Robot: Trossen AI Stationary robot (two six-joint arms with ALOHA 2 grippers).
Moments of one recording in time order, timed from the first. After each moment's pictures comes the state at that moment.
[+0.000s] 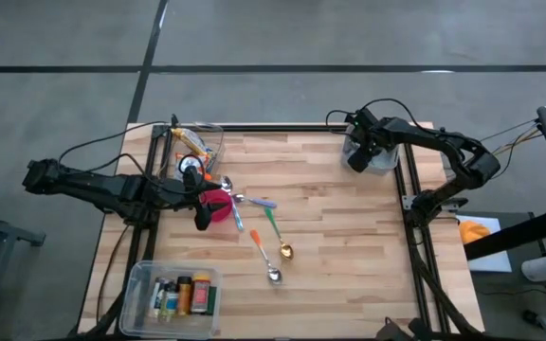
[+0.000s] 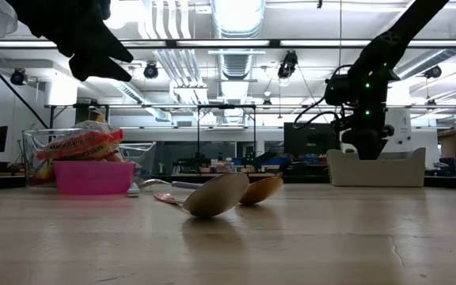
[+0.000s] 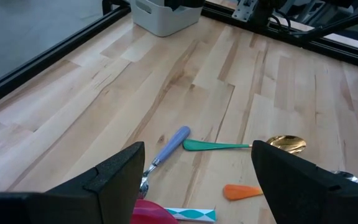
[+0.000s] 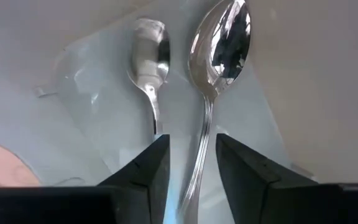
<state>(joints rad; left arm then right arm) -0.15 0.80 0.58 -0.35 -0.38 -0.39 -0.89 1.50 0.85 -0.67 0.19 -0.11</state>
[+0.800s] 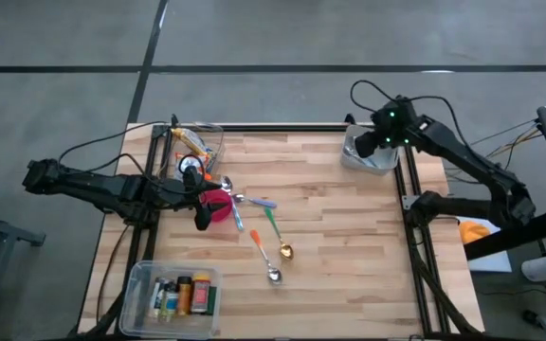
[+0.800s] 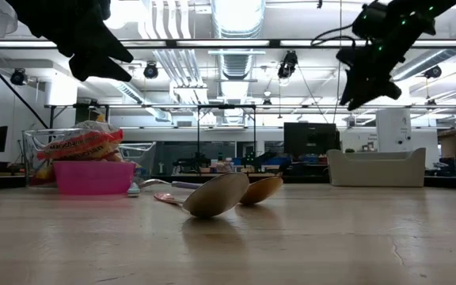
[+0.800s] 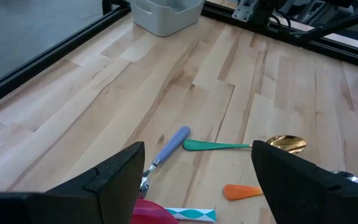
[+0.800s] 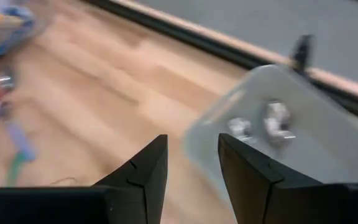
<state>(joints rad) -0.15 0.80 0.58 -0.35 -0.38 -0.39 -0.87 1.03 0.87 -0.67 -0.14 0.26</state>
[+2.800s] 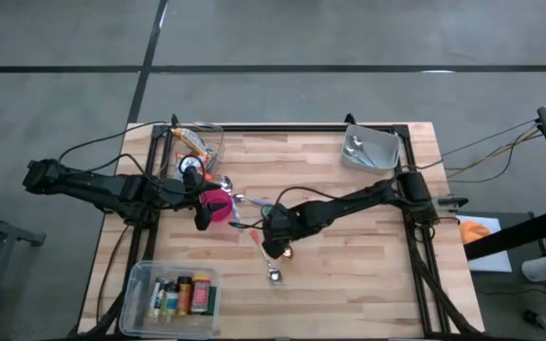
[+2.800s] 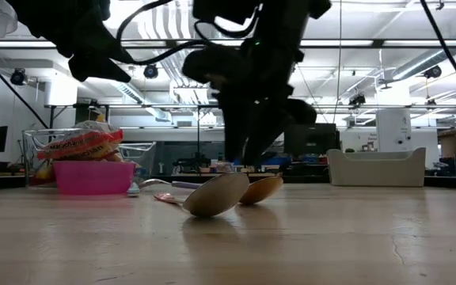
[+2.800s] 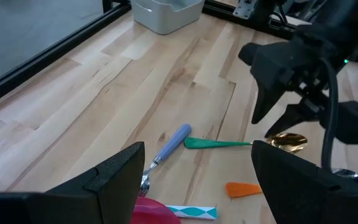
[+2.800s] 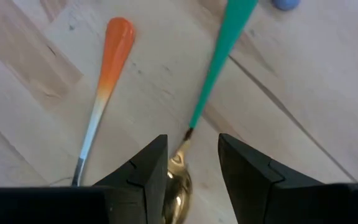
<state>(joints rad) -0.15 0.80 0.58 -0.35 -0.38 -0.39 0.19 2.07 1.57 -0.76 0.16 0.99</state>
